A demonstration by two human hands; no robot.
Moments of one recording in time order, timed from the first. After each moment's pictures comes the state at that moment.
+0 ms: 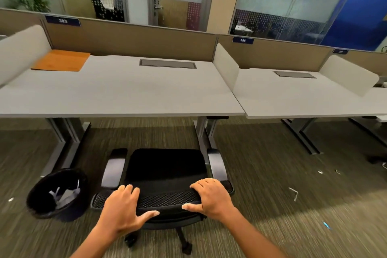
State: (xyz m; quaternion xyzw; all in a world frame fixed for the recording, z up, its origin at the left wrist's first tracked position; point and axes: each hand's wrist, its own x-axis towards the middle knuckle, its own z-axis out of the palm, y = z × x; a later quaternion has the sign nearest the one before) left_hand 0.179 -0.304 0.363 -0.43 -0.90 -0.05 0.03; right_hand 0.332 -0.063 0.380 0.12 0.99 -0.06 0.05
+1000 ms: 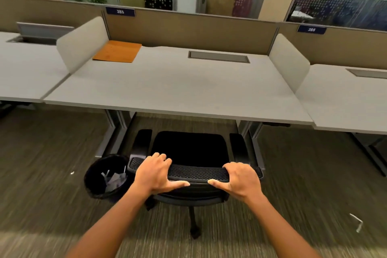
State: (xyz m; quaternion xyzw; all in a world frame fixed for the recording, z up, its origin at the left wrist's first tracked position) left_hand 0.018 -0.306 0.374 -0.42 -0.91 -0.01 0.05; right_hand 0.161 -0.067 0.367 0.15 0.99 -0.02 -0.04
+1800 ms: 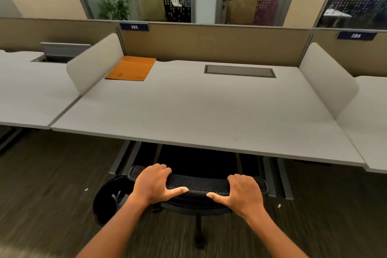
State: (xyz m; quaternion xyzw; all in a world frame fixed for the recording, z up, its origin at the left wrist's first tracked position) left_hand -0.134 -0.251 0.369 -0.37 -0.93 -0.01 0.04; right_hand 0.006 -0.007 0.360 0.13 0.99 0.01 -0.06
